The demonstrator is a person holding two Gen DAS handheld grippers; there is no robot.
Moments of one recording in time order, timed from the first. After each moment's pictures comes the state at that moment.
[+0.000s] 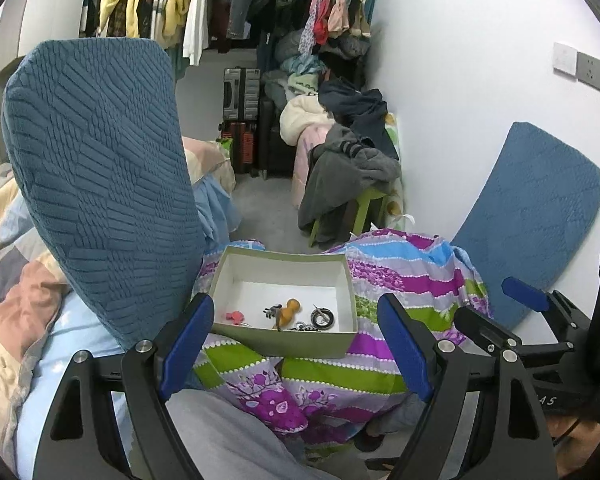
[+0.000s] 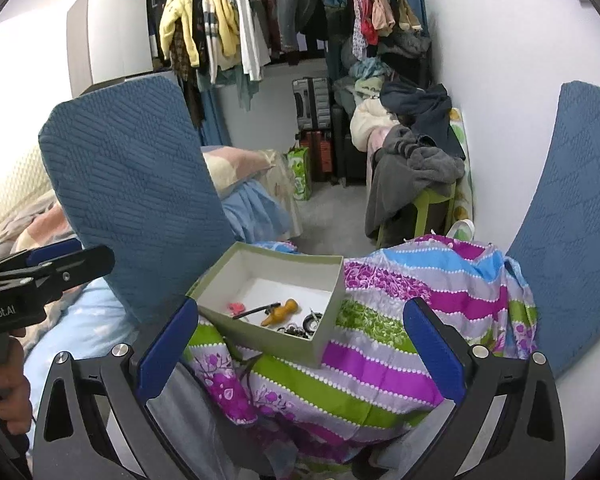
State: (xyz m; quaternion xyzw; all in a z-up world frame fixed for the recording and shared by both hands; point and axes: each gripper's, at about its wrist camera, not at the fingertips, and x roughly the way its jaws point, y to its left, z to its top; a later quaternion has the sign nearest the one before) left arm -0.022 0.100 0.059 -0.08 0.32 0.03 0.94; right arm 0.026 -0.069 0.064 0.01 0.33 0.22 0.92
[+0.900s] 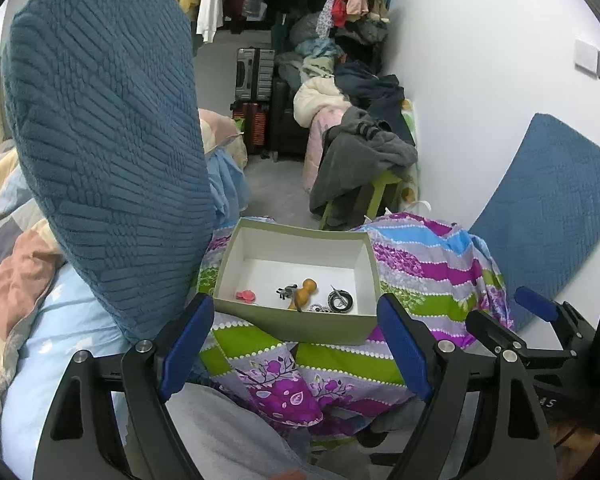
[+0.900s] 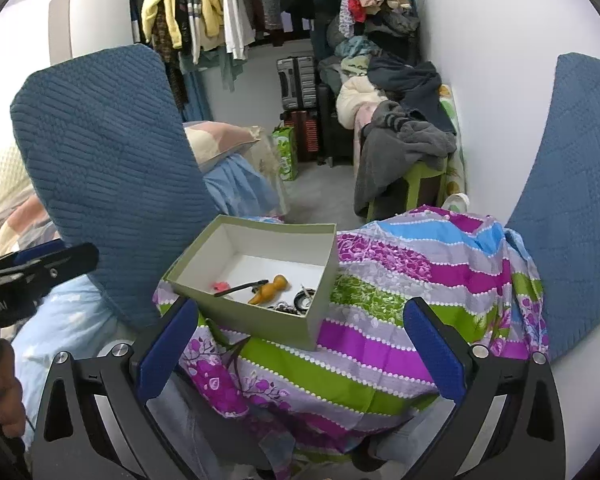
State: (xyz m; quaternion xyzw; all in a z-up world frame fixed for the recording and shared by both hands) left arm -0.013 0.124 0.013 -0.09 0.34 0.04 0.93; right arm 0.032 -0.055 0.021 0.00 0.36 0.18 0.92
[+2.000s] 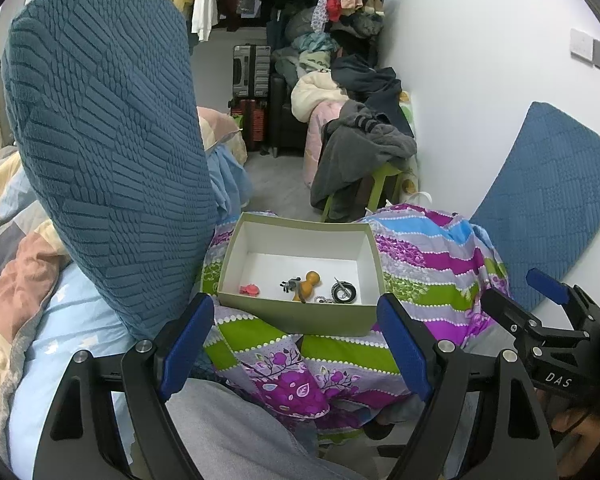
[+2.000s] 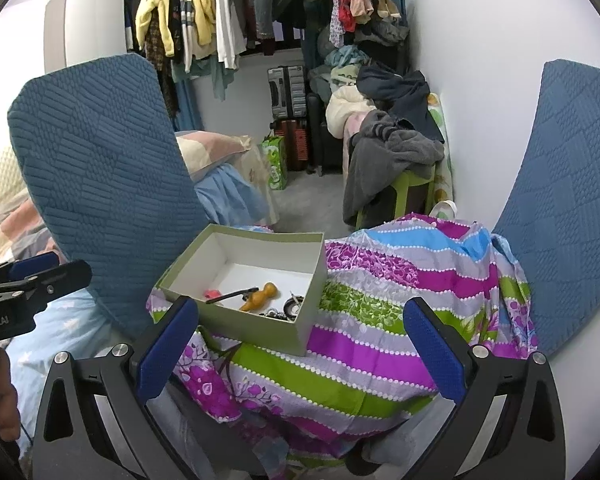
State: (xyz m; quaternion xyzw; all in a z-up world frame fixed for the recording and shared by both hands) left arm -0.015 0.121 0.009 -0.08 0.35 0.04 0.93; right arm 0.028 -0.061 0.029 0.00 0.34 0.17 0.92
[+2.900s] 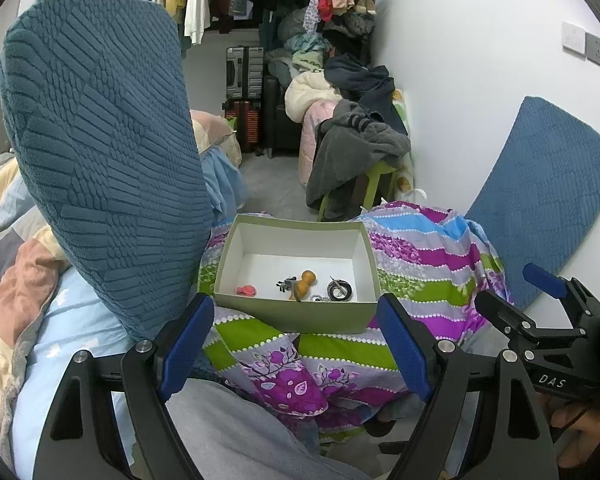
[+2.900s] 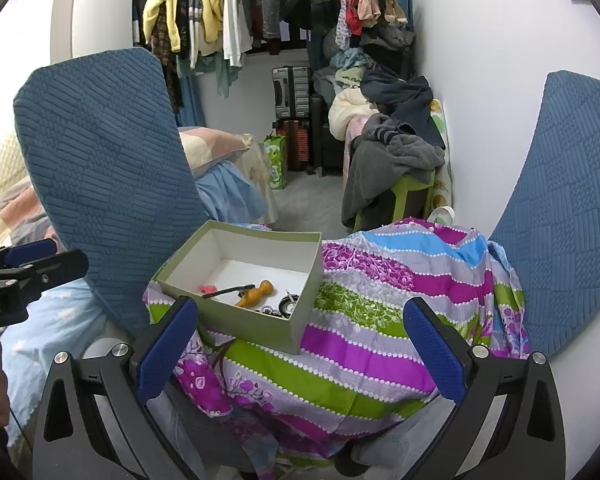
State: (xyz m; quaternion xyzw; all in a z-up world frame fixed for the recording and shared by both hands) left arm -0.013 0.121 0.017 -0.07 0.35 0.03 0.93; right arm 0.025 -0.069 0.029 -0.01 0.34 0.18 0.92
